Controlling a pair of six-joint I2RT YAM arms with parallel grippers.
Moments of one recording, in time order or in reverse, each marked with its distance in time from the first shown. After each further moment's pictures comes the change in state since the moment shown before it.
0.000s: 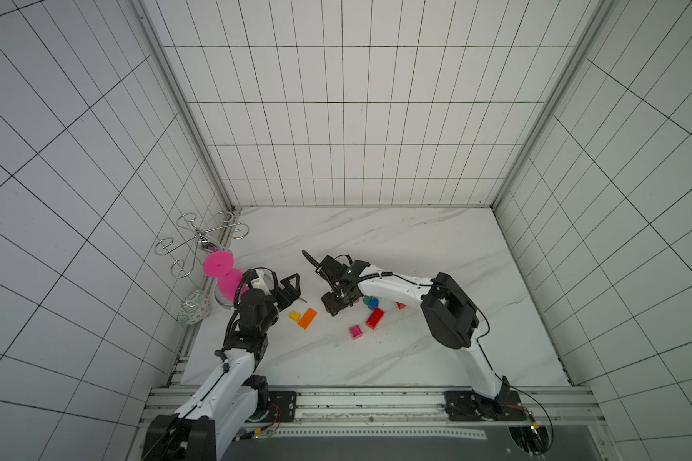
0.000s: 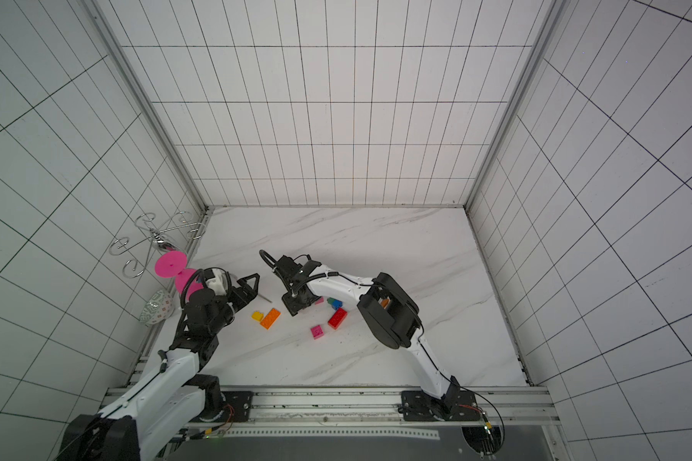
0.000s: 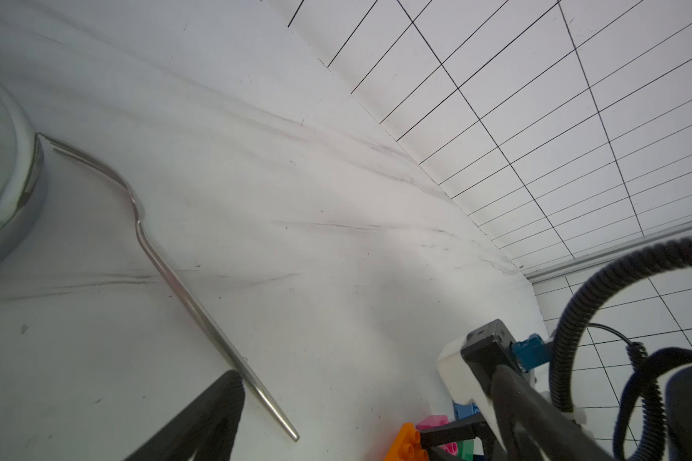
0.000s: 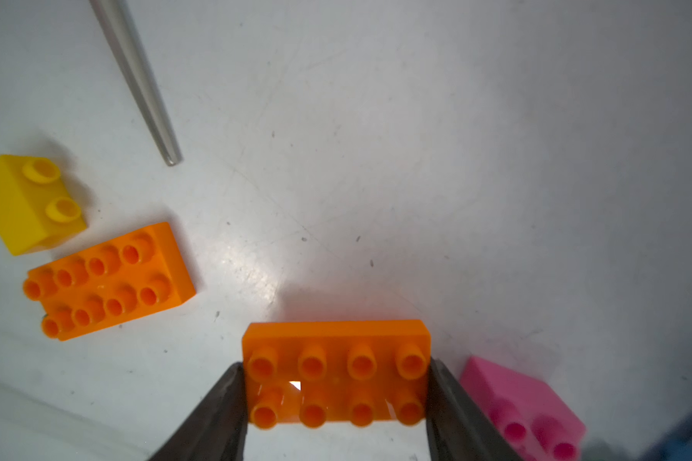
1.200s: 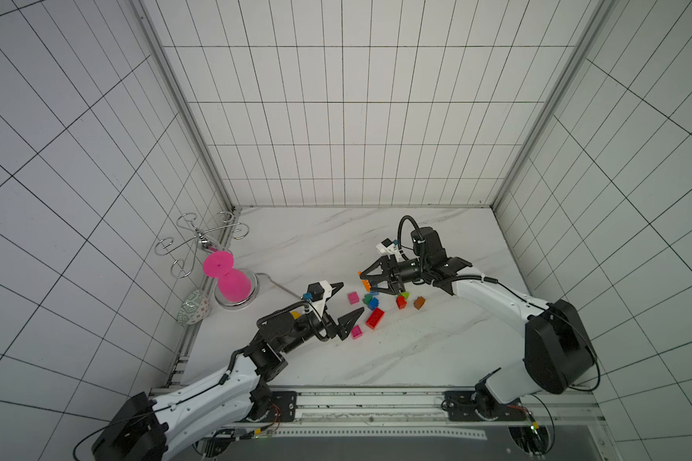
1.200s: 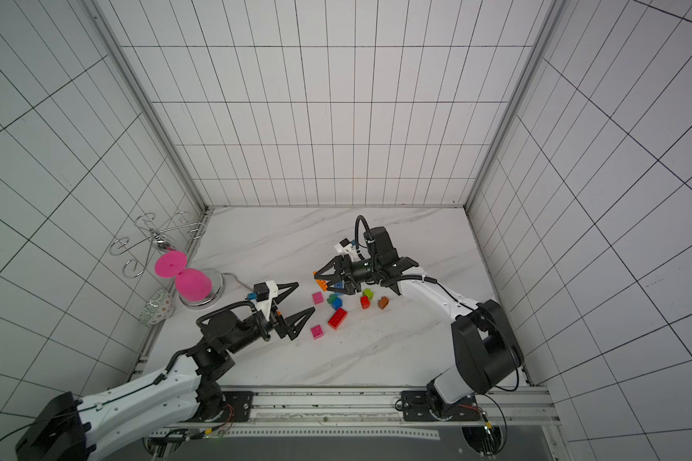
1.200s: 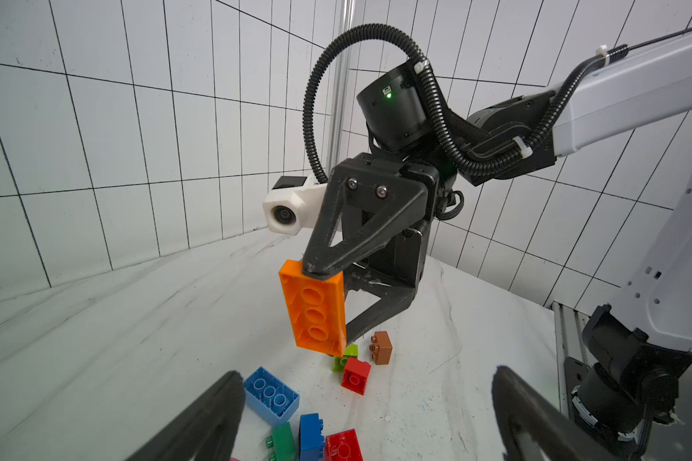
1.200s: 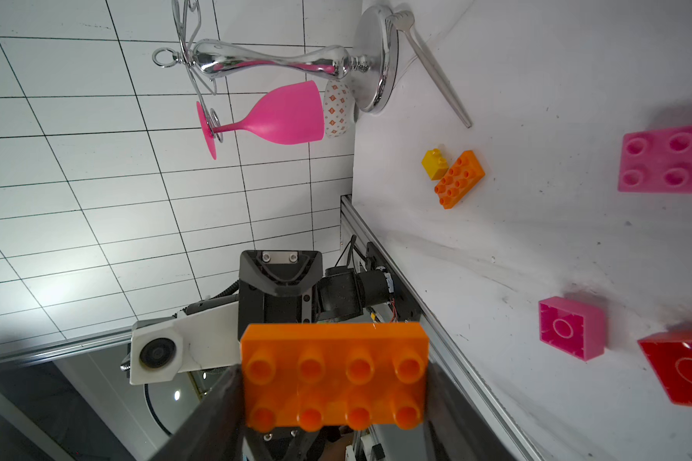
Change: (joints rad) left arm -0.695 -0.061 0.013 0.322 -0.010 0.615; right arm -0.415 -0.645 -0.689 0.660 -1.056 0.726
